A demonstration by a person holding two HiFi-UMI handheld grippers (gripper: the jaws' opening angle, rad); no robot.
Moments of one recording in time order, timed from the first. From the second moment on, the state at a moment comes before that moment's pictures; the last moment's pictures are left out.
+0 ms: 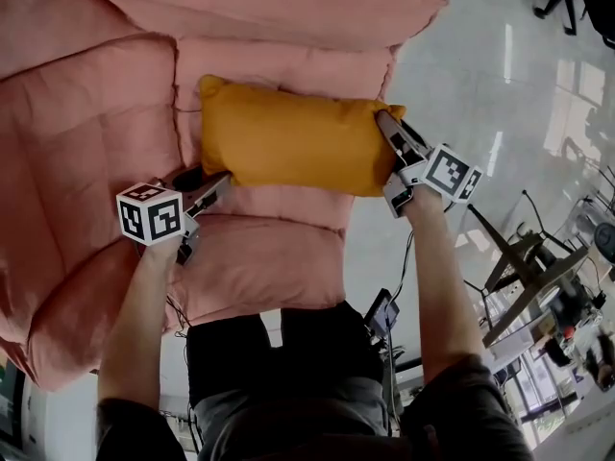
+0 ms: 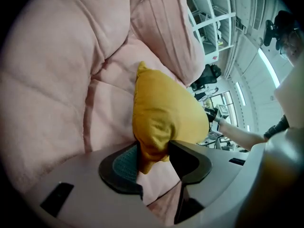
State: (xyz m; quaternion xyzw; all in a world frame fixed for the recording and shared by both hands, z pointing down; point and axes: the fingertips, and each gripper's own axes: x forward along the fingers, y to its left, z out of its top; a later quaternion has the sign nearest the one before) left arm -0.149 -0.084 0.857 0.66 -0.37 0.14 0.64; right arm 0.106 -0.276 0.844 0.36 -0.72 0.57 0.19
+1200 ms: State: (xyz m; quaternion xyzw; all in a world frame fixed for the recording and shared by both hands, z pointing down) left arm -0.177 -0.133 0.279 0.83 -0.46 0.00 0.31; right arm 0.084 -0.299 0.227 0.30 -0.89 0.33 -0.08
